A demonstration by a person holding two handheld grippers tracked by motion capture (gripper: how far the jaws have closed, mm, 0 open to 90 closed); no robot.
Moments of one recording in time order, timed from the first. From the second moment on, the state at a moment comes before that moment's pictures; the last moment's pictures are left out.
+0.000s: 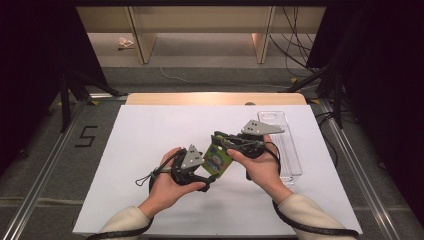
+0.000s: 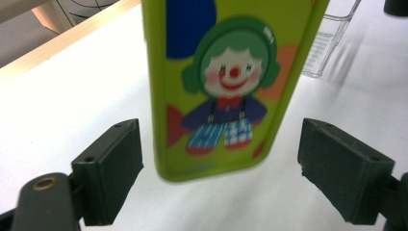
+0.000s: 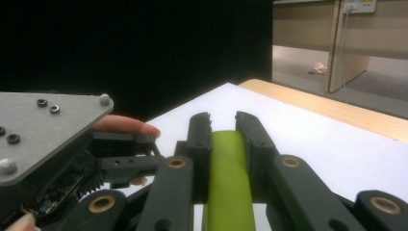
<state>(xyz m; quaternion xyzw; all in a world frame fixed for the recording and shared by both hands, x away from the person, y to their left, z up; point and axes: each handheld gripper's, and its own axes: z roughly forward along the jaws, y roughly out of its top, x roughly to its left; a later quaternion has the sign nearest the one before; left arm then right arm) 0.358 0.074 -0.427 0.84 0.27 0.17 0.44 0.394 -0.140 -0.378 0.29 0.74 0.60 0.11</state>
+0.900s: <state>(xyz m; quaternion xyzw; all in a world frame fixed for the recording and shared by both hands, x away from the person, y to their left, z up) 0.363 0.081 -0.432 0.84 0.28 0.16 0.44 0.398 -0.145 -0.361 0.16 0.84 0.50 0.13</state>
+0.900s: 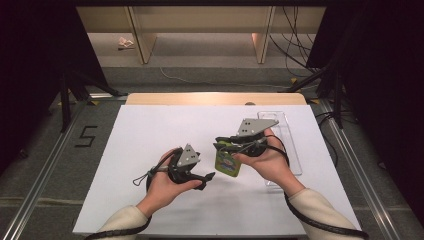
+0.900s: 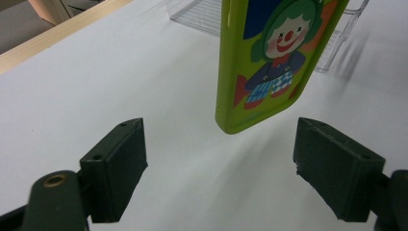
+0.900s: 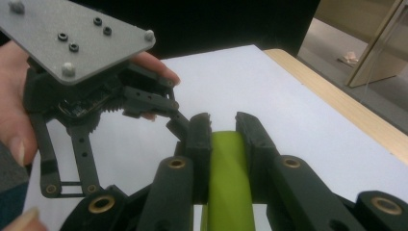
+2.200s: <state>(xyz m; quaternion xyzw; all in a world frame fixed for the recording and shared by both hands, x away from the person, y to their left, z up) 0.375 0.067 -0.452 0.87 0.20 0.10 0.45 0.395 -0.137 -0.361 0.14 0.85 0.51 0.07</state>
